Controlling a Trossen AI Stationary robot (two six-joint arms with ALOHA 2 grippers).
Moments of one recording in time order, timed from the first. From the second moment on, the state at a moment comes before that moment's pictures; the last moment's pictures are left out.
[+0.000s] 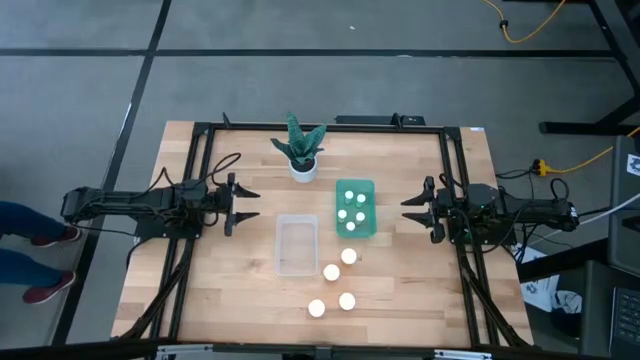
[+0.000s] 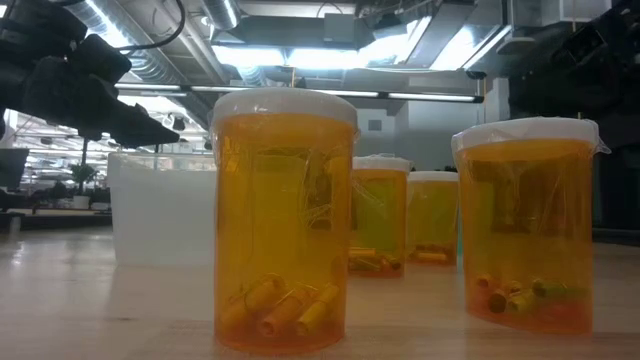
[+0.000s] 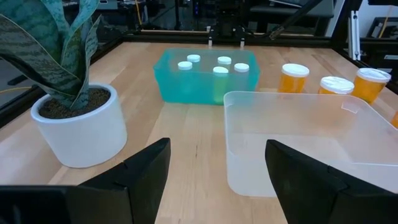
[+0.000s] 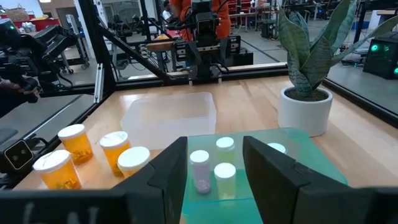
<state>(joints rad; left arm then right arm) 0.10 0.25 0.01 0.01 -0.01 -0.03 0.01 0.00 0.06 -0.13 -0.01 0.10</state>
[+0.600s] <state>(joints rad) 0.10 0.25 0.01 0.11 -0.01 -0.28 0.01 0.00 0.06 -0.13 -0.01 0.10</state>
